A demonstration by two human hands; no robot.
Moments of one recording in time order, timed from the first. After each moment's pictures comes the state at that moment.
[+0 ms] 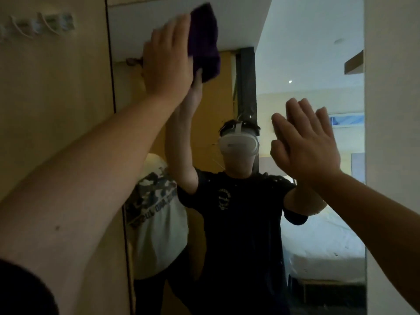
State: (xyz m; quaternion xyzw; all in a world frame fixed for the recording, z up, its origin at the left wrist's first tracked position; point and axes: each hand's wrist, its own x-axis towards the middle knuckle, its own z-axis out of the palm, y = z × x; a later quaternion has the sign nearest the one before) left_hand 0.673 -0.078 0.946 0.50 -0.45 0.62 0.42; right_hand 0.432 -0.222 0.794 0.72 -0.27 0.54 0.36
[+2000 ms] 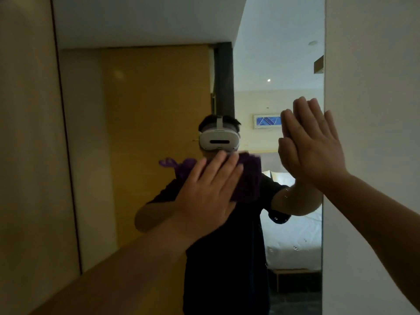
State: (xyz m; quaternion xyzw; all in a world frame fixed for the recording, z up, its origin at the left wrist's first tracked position) left_hand 0.594 -0.136 0.706 0.50 -0.62 0.58 0.16; right_hand 0.359 -0.257 0.773 0.71 -0.26 0.56 0.35
